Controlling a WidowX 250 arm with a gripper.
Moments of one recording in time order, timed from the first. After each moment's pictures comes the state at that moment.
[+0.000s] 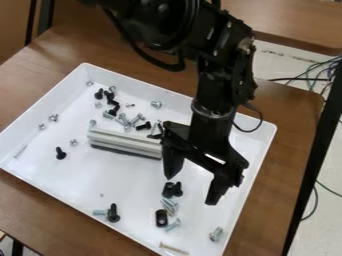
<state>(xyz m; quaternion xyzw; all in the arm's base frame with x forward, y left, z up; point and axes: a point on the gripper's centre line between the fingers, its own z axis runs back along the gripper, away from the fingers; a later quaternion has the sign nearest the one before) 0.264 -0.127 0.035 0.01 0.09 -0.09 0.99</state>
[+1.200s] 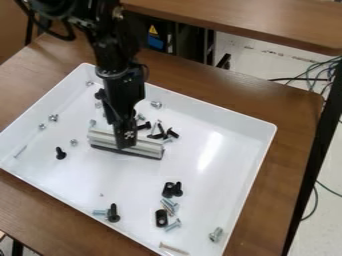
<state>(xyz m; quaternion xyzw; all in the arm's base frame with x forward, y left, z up) 0.310 0.013 0.017 -0.01 0.00 -0.34 0.94</state>
